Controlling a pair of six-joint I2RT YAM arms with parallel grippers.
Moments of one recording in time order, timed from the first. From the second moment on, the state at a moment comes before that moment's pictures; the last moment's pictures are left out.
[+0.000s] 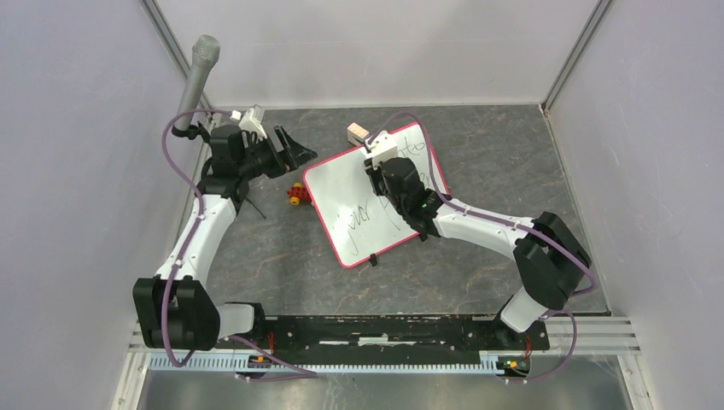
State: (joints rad) left arm -0.04 1.27 0.99 -0.17 0.60 -0.51; right arm 0.82 1.62 1.05 0.27 0.41 0.01
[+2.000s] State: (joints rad) left arm -0.25 1.72 1.39 -0.29 0.72 -0.19; right arm 0.69 1.53 0.88 0.28 0.34 0.15
